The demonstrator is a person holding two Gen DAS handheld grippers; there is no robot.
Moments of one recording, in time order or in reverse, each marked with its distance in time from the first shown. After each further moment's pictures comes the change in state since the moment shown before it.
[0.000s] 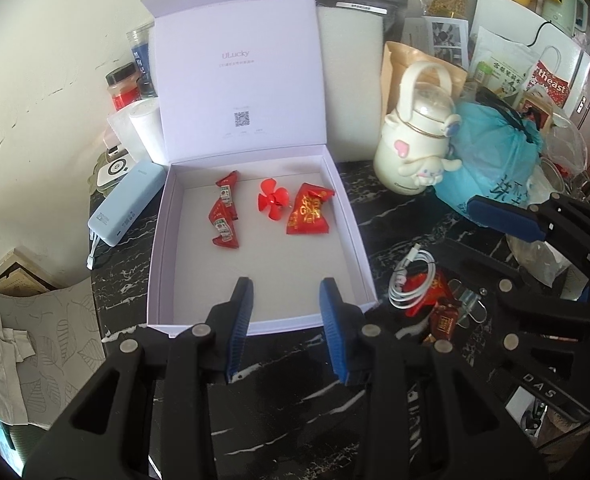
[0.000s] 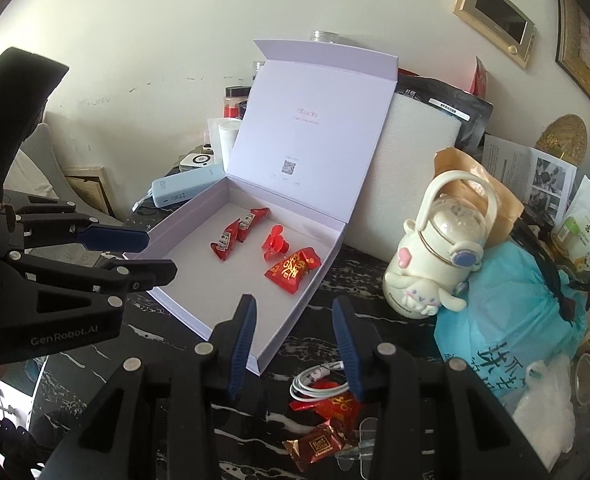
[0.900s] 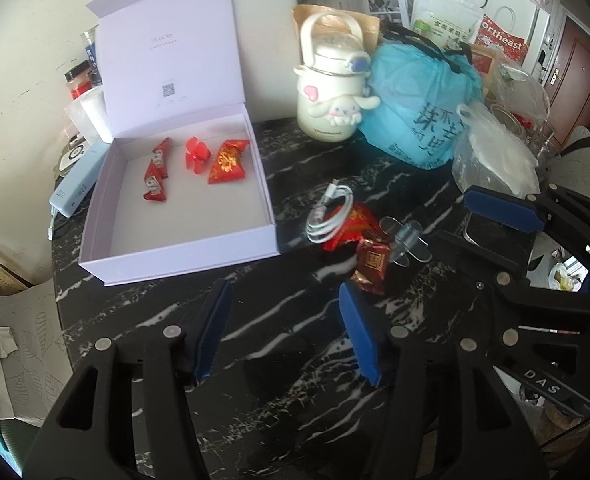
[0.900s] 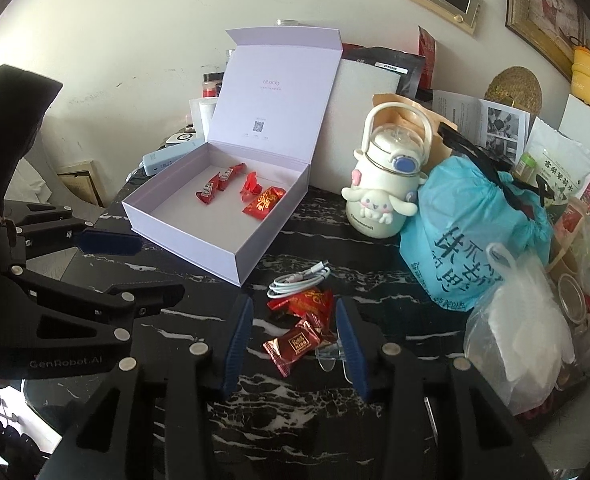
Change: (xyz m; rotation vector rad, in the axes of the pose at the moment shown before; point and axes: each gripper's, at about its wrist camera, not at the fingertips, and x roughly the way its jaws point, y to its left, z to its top) left arm -0.009 -0.081 -0.068 0.078 0.027 -0.067; right arm -0.054 -0.019 -0.092 0.083 0.028 -0.052
